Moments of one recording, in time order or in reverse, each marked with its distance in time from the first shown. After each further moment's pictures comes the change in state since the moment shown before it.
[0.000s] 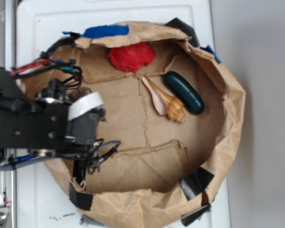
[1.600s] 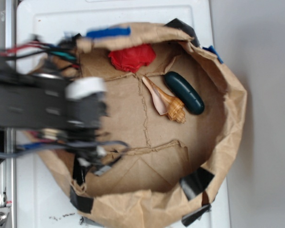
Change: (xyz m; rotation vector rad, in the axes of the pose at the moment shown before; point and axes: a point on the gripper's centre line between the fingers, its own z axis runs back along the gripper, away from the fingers) arm 0.016 -0.020 0.015 -0.066 0.057 -0.053
